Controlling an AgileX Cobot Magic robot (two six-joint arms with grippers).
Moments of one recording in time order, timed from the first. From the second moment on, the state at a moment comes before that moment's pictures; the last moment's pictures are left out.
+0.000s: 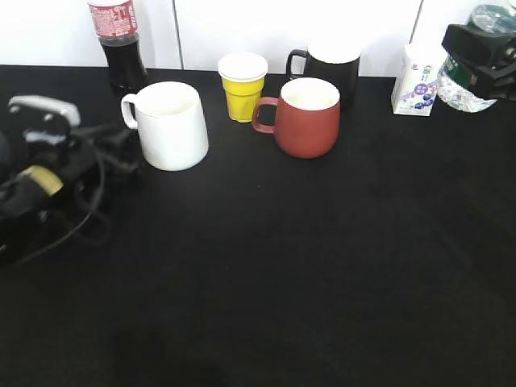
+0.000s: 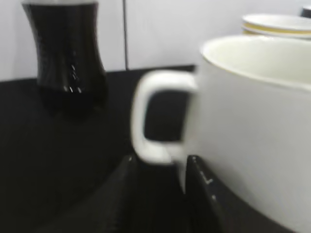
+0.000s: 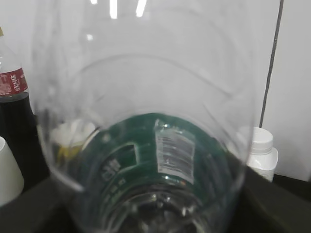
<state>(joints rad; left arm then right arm) -0.22 2.10 -0.67 0.22 -1.21 -0.11 0.07 1.38 -0.53 -0.50 -0.86 0.41</state>
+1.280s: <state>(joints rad) -0.22 1.49 -0.52 0.33 -1.17 -0.11 0.07 2.06 -0.62 -0.18 -1.26 0.04</state>
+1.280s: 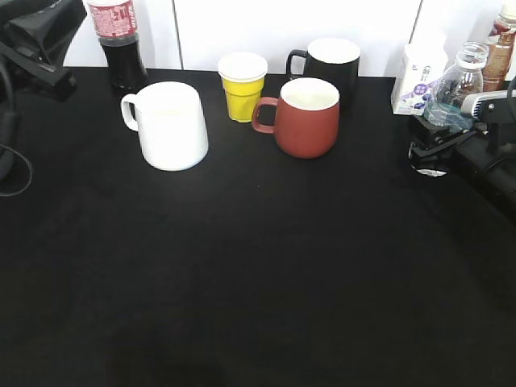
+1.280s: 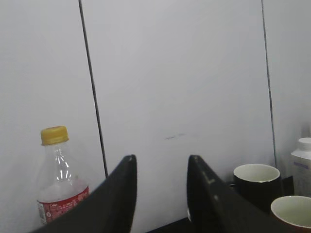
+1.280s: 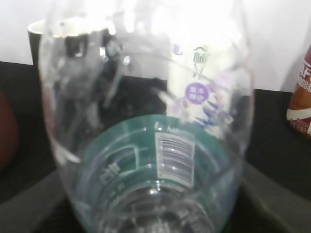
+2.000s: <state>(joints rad) -0.22 1.49 -0.52 0.35 -1.14 -0.11 0.07 1.95 -0.37 -0.18 -1.22 0.06</state>
